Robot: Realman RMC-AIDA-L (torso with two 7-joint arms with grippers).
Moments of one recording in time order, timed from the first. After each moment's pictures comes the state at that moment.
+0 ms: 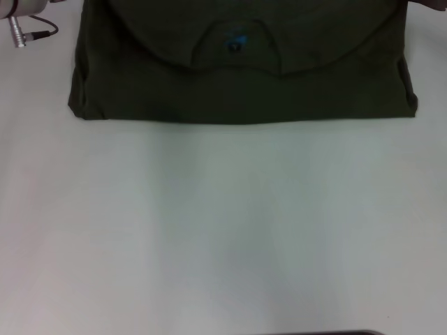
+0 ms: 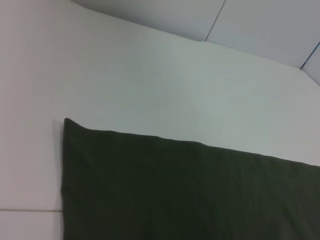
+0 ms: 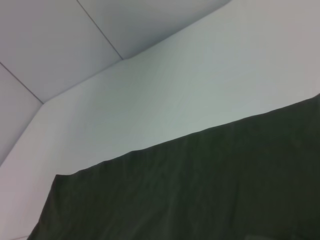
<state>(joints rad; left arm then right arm) -0.86 -2.05 -2.32 -0.60 -0.85 0.73 -2.38 0.72 1.95 -0.61 -0.53 -2.08 -0.93 2.17</state>
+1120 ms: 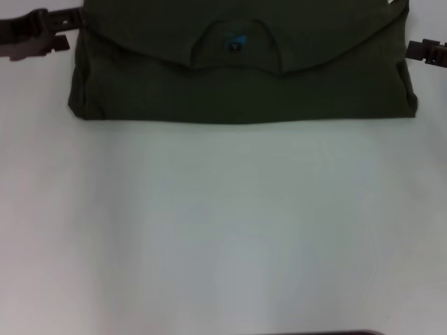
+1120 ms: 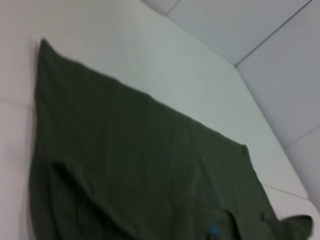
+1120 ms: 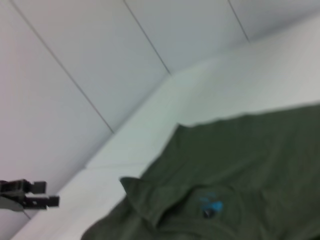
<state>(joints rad) -0.56 -2.04 -2.43 -0.94 -1.01 1.33 -2.48 0.43 1.95 -0.45 -0.71 -2.00 -1.57 1.79</state>
